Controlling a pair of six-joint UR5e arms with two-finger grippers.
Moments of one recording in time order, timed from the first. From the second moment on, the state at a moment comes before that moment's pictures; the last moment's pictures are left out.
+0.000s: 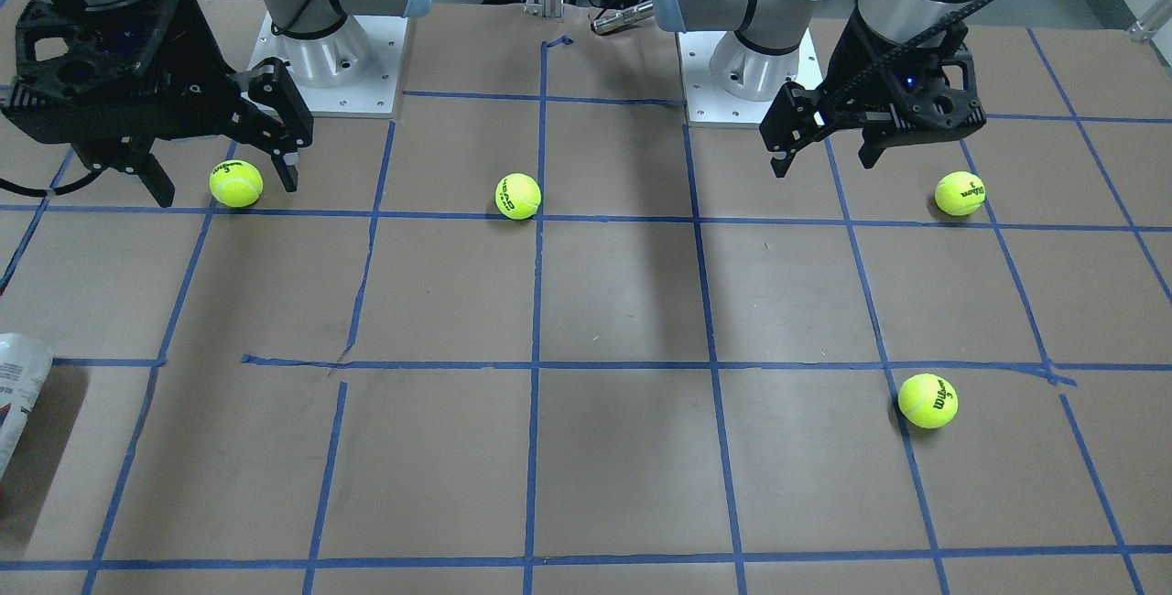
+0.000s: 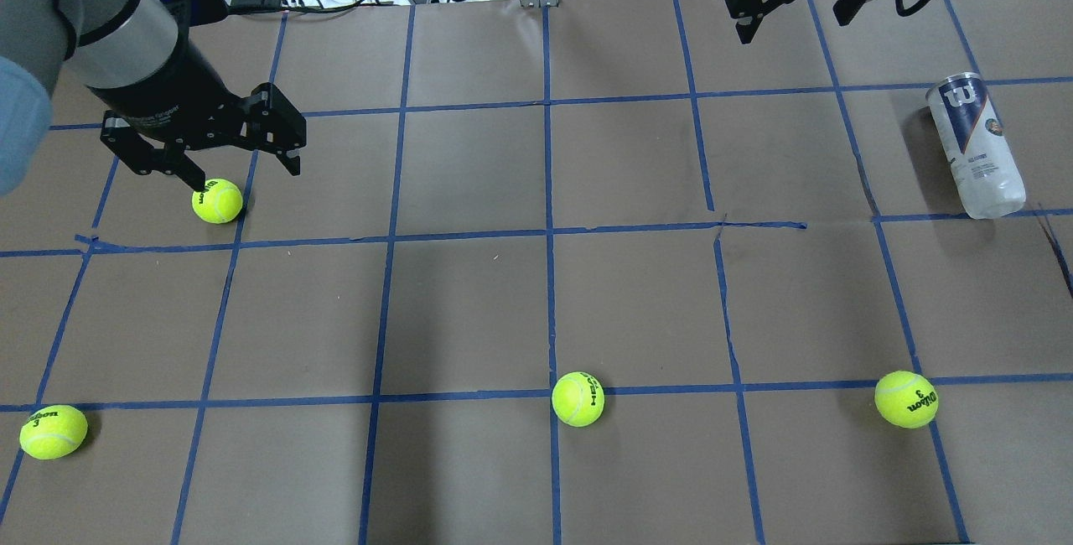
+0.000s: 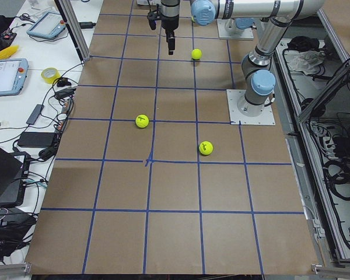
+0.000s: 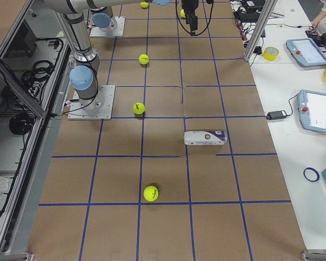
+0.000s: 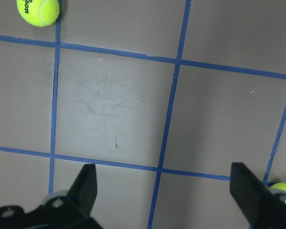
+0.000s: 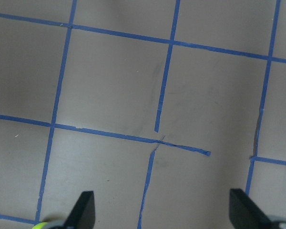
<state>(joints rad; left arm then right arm) -1.50 -1.49 -1.67 -1.54 1.58 -0.08 1.57 -1.49 1.38 -1.60 -1.55 -0.17</state>
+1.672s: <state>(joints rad) -1.49 -1.50 -1.69 -1.55 1.58 -0.07 1.24 -1.34 1.32 -1.74 -1.61 -0.36</state>
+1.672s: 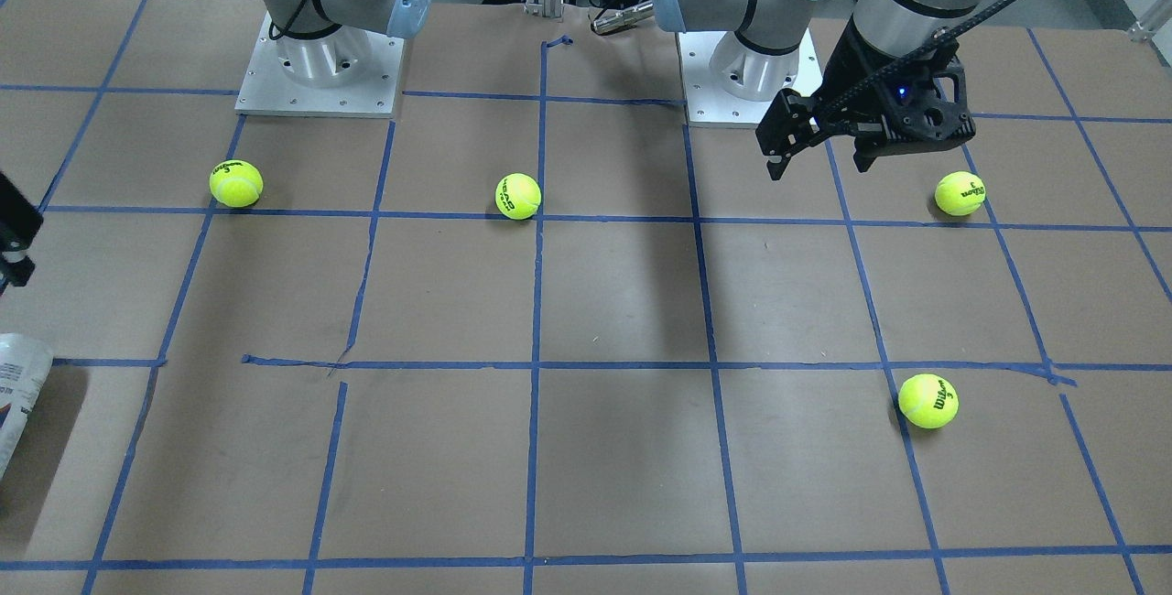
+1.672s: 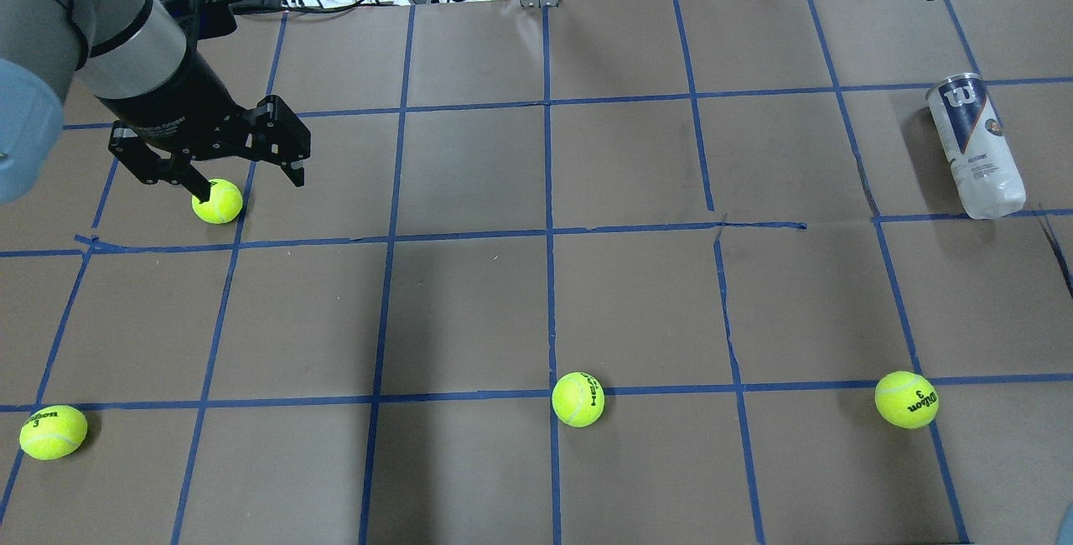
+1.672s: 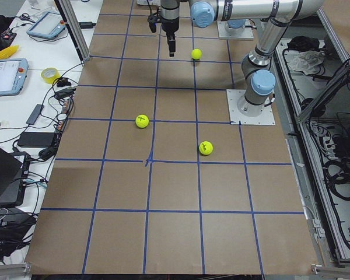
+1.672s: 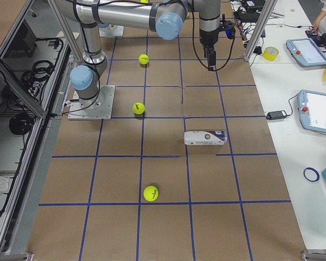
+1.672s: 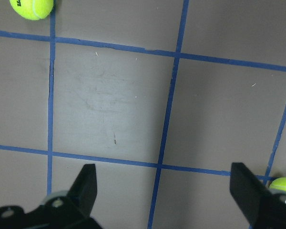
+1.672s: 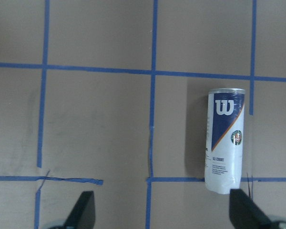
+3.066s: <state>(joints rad) -1.49 -1.50 -1.69 -1.53 1.58 -0.08 1.10 -0.71 1.01 -1.93 -1.65 -0.40</state>
